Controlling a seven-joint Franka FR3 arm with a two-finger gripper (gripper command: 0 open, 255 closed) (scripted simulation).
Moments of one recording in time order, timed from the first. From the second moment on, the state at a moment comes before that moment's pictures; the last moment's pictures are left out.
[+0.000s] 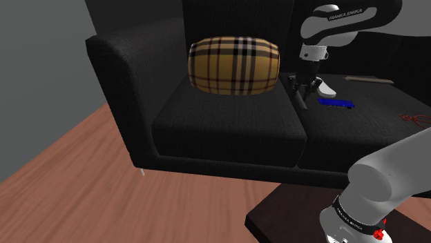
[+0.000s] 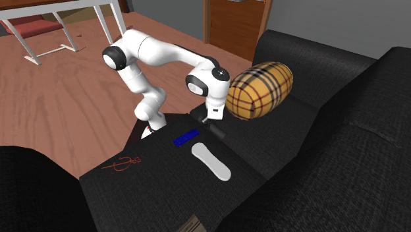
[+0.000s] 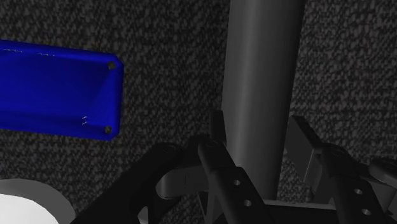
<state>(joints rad) -0.28 -0.38 -0.16 -2.25 0.04 1.75 0.34</state>
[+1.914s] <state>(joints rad) -0.37 -0.34 -0.34 -1.95 -0.06 1.47 0.09</state>
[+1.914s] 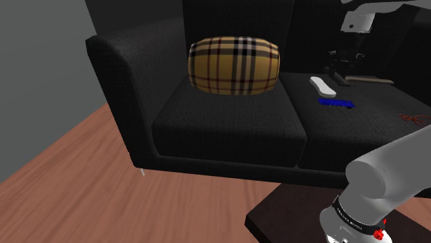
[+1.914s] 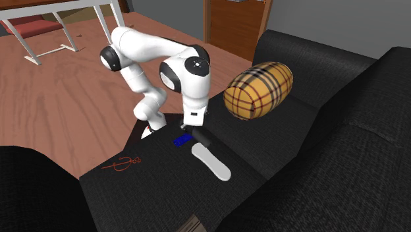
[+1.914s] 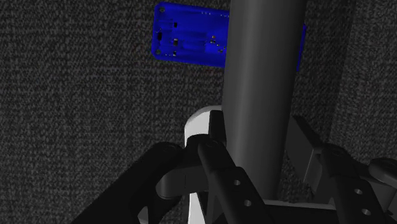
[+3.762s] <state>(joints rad) -0.87 0.46 -0.75 -1.07 0.23 1.28 -0.75</state>
